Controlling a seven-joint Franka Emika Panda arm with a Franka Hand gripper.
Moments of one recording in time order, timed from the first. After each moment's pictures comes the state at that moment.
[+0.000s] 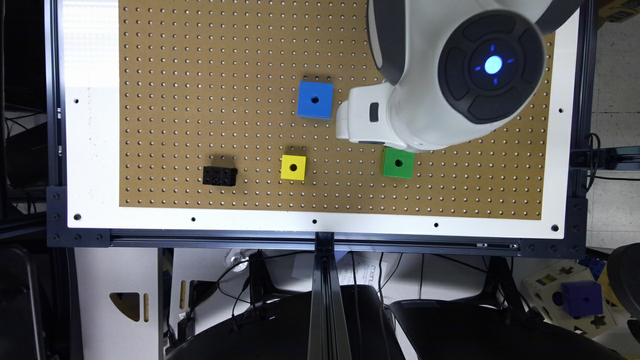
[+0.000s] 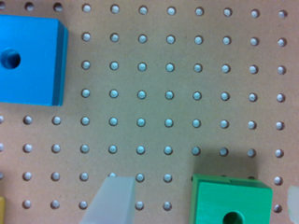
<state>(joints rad) 0.17 0.30 0.06 -2.11 -0.01 2.43 1.00</state>
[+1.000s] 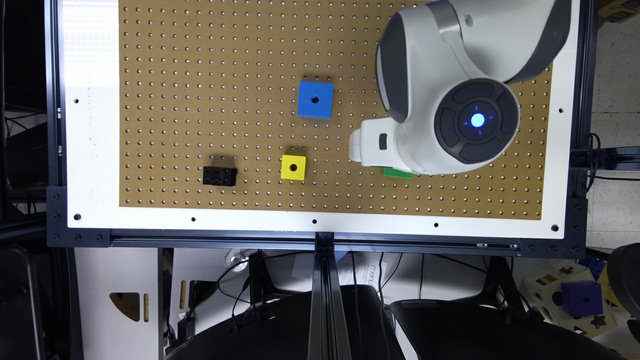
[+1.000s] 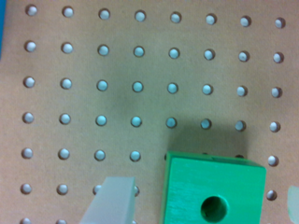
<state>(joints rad) 0.18 0.48 0.09 -1.98 -0.01 2.49 1.01</state>
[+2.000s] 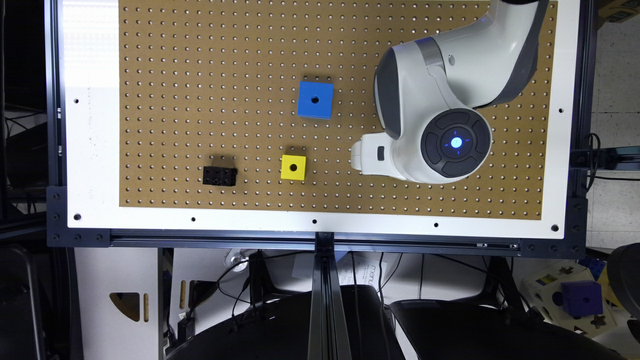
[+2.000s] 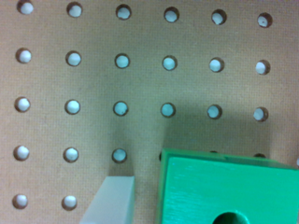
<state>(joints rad) 0.18 0.60 0.09 -1.93 -0.01 2.56 1.01</state>
